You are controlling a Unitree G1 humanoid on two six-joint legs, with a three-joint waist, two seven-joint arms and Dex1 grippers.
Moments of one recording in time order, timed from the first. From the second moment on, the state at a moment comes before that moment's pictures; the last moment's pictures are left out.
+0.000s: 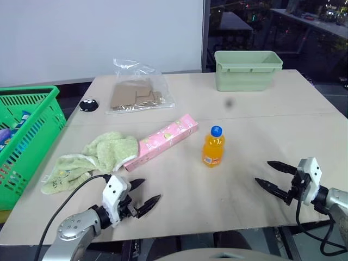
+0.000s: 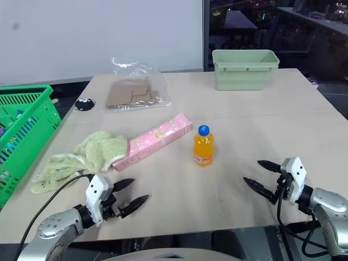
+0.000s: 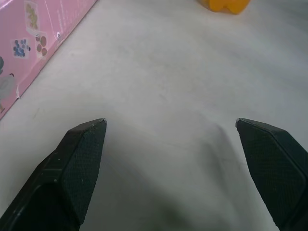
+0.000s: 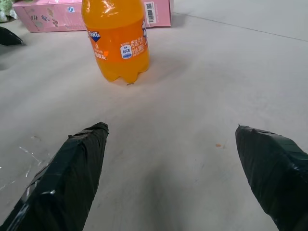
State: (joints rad) left arm 0.44 0.56 0.14 -0.33 -0.38 0.25 -0.83; right arm 0.24 -0.63 -0.22 -0.14 0.49 0.18 1.02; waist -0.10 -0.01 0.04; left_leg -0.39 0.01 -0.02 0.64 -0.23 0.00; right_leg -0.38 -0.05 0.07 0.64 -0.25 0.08
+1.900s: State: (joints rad) left arm -0.07 0.53 0.49 -0.24 -0.40 1.15 -0.03; right arm -0.19 -0.97 -0.45 -0.44 1.16 0.67 1.13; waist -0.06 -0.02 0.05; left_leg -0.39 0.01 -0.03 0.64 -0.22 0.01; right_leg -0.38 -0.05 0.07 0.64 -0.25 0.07
